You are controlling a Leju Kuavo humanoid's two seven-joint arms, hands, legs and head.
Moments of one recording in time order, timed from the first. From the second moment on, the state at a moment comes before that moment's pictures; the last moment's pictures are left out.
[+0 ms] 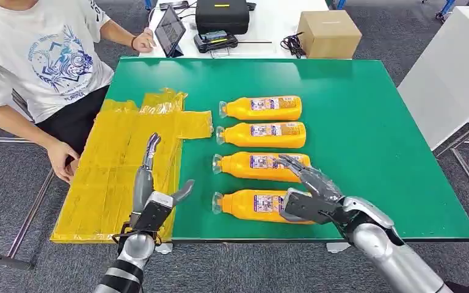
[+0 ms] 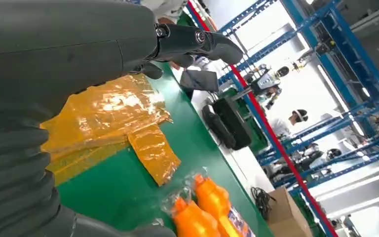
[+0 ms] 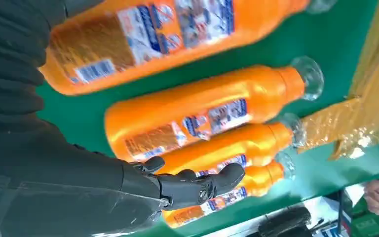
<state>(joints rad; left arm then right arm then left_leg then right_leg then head) -0.23 -0.27 -0.15 -1.07 -0.51 0.56 -0.60 -0.21 -0.48 0.58 -1.62 0.26 0.21 -0.12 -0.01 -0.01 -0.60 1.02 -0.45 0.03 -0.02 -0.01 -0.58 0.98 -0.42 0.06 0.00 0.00</state>
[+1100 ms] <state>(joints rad) -0.25 -0.27 -0.20 -1.04 -0.52 0.51 -0.55 -0.23 -0.49 0.66 -1.62 0.58 0.17 0.16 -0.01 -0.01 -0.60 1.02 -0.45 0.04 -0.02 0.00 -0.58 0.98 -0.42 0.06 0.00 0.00</state>
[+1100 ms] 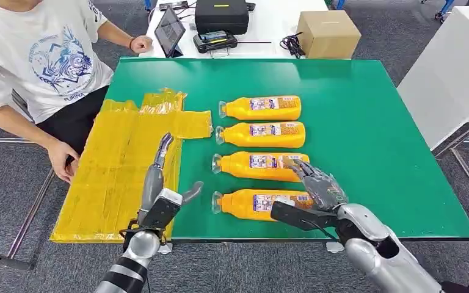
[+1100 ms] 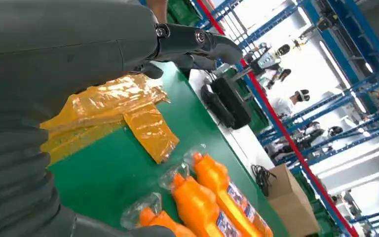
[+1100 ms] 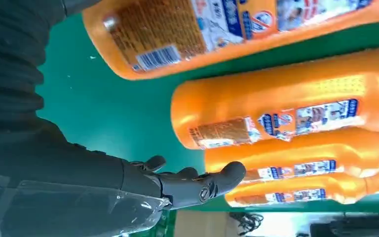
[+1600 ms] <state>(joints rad) -0.31 -0.28 -0.26 -0.96 -0.53 0.56 -0.56 -0.32 -0.49 0.72 -1.51 0.40 0.26 0.14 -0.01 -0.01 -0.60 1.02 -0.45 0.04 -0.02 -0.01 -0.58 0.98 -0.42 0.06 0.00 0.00</state>
